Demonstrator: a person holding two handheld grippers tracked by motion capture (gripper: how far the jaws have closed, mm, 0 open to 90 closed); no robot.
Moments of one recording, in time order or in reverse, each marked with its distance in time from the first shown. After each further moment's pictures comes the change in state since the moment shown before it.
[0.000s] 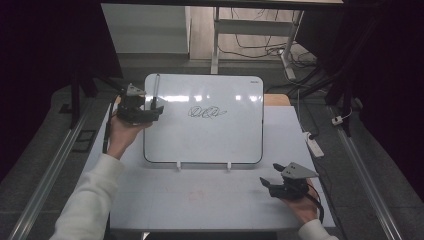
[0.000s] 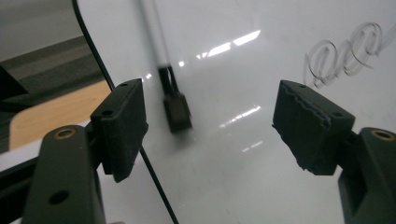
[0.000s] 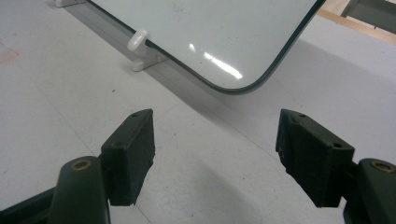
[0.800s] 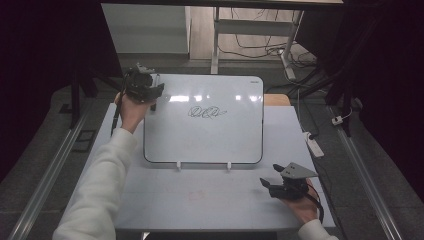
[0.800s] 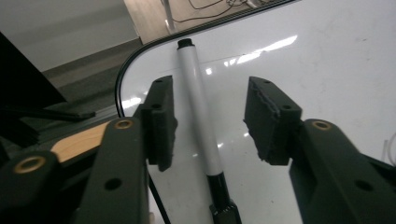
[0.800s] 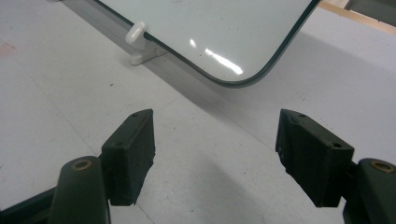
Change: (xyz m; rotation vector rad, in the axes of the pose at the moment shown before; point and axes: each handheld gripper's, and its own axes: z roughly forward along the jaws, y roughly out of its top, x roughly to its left) left arm 0.011 0.043 0.037 -0.003 0.123 0.004; right arm -0.001 -0.003 0.002 0.016 0.003 0.005
